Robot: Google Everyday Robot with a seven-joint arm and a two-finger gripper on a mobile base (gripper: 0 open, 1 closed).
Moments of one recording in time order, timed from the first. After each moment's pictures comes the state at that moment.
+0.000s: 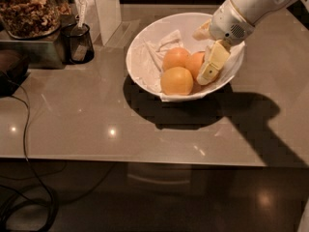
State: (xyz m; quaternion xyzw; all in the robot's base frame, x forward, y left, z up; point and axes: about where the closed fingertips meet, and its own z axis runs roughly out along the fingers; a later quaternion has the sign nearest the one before) arm 0.598 -0.114 0.918 -0.65 0.70 0.18 0.24
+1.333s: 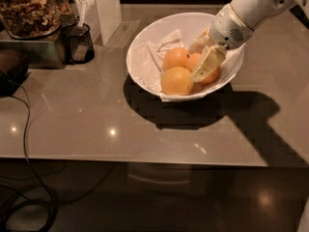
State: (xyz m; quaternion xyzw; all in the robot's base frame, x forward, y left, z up) arm 0.598 -0.117 0.910 -0.64 0.70 0.19 0.24
